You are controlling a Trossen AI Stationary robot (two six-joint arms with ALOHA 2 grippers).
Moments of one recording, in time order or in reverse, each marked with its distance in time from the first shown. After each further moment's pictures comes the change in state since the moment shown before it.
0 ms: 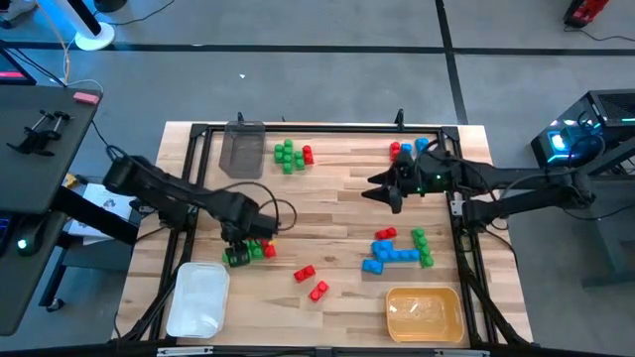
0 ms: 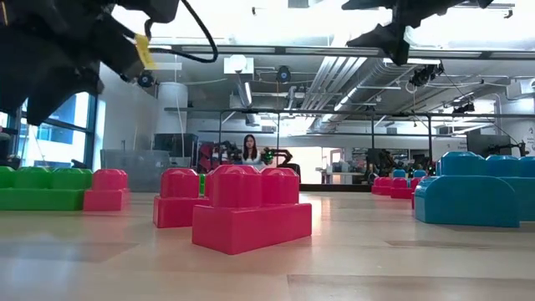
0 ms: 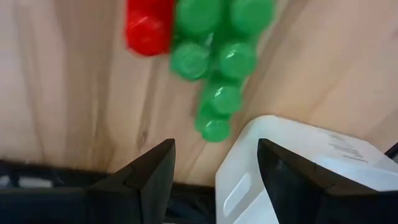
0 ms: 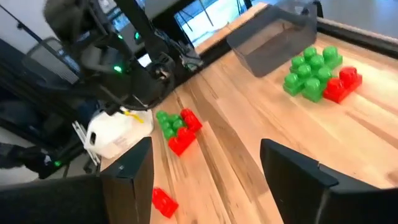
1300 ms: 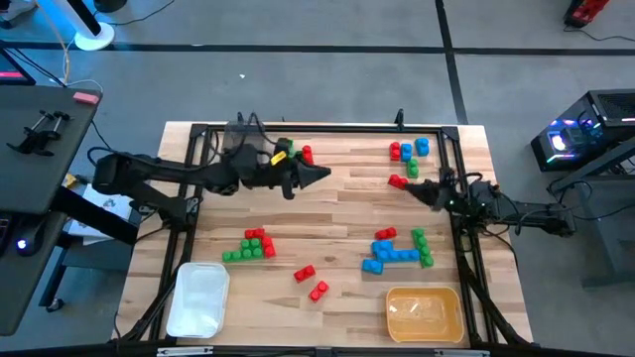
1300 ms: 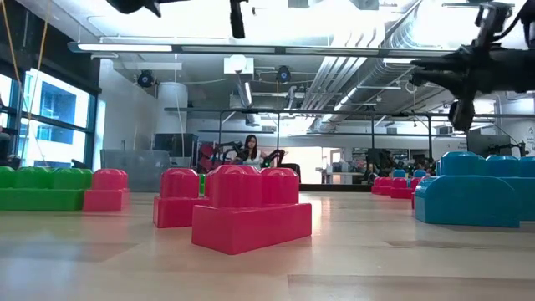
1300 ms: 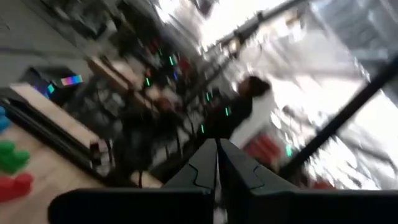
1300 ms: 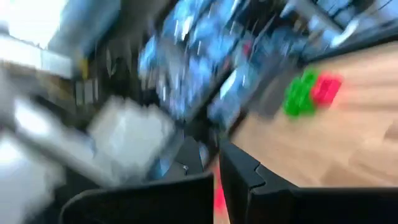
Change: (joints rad) left arm 0.353 -0.136 -0.149 1.910 -0.096 -0.236; right arm 0.000 -0.936 -0.779 0.341 0.232 0.397
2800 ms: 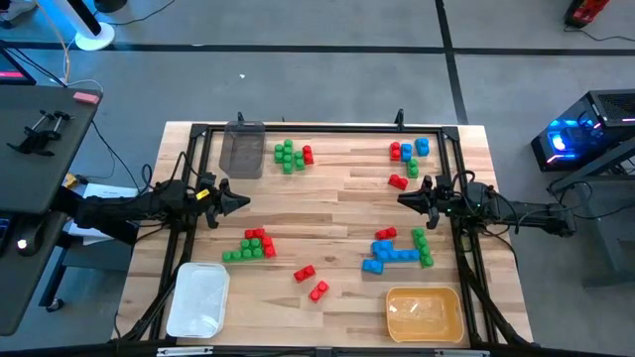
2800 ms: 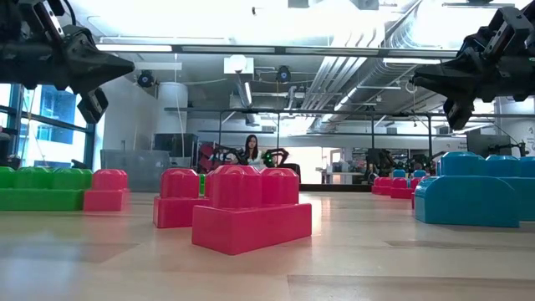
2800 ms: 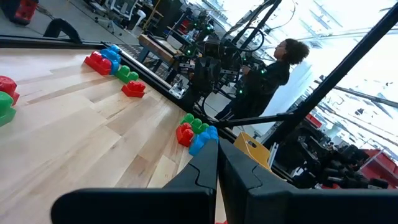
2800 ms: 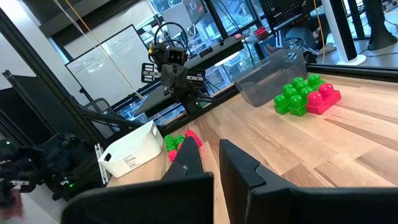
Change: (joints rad) left arm -0.063 -1.394 -0.916 -0.606 -0.155 0.111; right arm 0.000 0.000 0.000 -0.115 -0.183 -0.444
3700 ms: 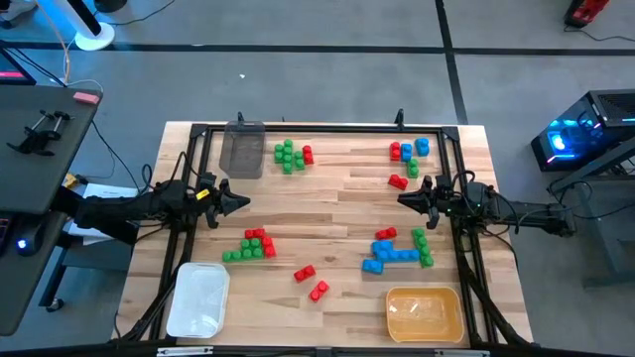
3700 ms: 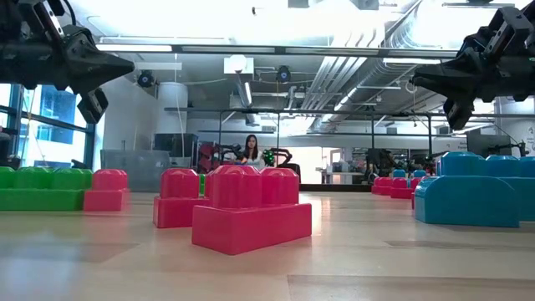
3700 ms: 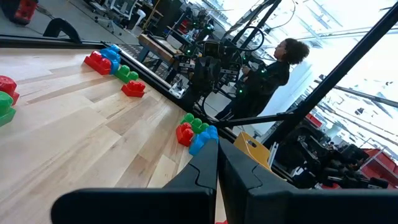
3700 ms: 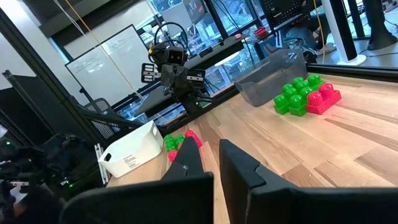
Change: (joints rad) left arm 0.000 0.000 0.000 -0.015 0.018 0.004; right arm 0.000 0.000 0.000 0.000 0.000 0.000
